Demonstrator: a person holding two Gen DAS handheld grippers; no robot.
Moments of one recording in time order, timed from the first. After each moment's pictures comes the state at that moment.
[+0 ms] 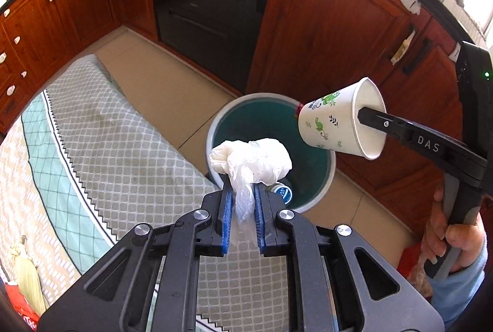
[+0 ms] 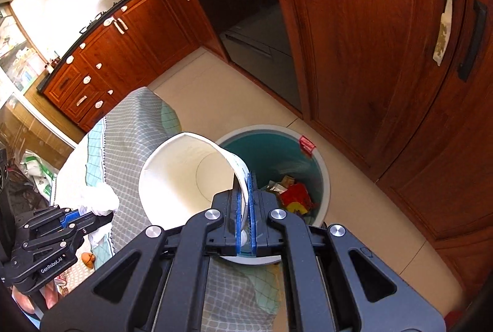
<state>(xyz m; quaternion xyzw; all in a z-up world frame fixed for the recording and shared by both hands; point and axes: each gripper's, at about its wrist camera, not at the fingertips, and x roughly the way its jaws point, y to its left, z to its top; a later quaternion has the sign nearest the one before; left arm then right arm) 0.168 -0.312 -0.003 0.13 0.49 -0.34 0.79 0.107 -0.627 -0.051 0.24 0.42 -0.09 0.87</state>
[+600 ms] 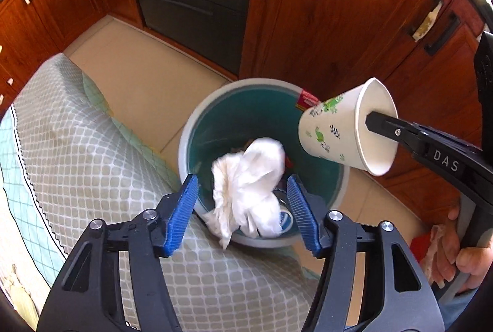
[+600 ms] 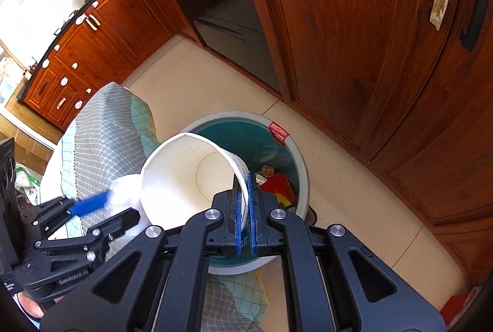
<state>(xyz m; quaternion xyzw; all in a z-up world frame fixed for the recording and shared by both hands) 0.205 -0.379 -0.064 0.17 0.52 -0.34 0.77 0.122 -0.659 -0.094 0.26 0.46 -0.12 0.84</state>
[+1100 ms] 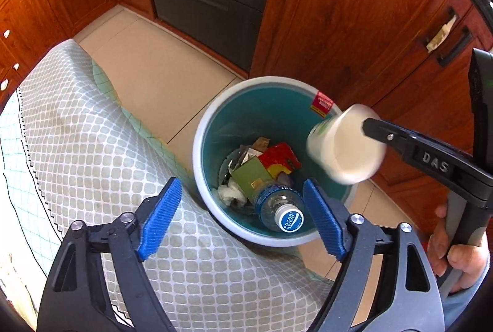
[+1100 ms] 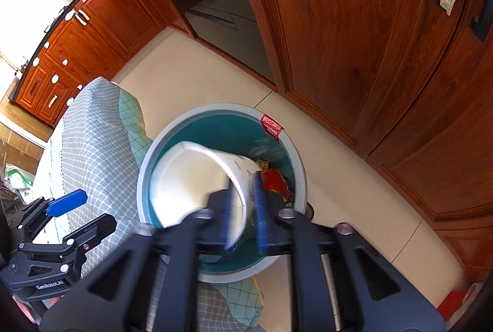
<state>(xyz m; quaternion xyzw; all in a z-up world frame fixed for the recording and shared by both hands) 0.212 -0.367 -0.064 0.15 0.53 -0.32 0.77 0.136 -0.664 -0.111 0.27 0.47 -0.13 0.83</state>
